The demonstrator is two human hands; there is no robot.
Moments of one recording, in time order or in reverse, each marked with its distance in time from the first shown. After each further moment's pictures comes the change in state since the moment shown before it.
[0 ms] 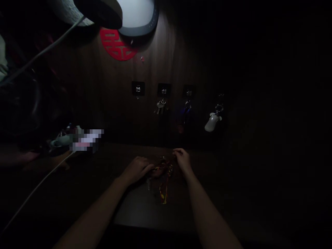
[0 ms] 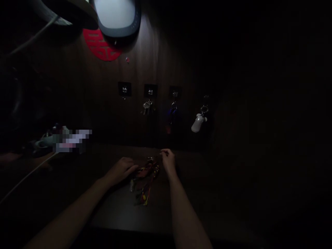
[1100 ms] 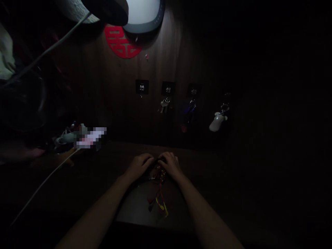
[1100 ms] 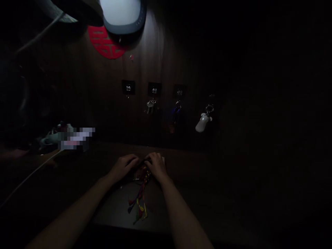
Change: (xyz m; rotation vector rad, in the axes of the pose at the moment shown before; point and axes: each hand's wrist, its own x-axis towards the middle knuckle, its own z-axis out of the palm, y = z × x) left_hand -0.001 0.000 0.000 -0.314 0.175 -0.201; right_hand -0.045 -0.020 0.028 -0.712 -0.479 -0.403
